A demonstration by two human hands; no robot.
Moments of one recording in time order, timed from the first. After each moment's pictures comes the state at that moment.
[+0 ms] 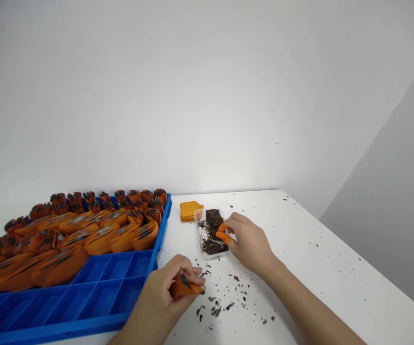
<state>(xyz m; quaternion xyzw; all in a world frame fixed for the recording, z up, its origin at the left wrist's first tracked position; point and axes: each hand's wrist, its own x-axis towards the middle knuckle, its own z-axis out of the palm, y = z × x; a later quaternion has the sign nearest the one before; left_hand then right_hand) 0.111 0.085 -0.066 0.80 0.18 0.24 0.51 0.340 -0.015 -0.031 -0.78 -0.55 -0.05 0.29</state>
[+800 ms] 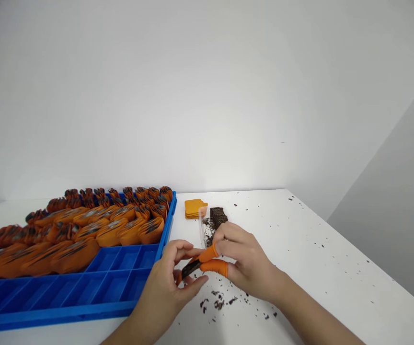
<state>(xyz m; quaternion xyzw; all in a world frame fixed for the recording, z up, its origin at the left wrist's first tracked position) 0.115 0.079 -0.059 0.76 0.25 0.27 0.54 0.304 -0.031 -0.012 -0.51 -0.73 -0.03 0.45</state>
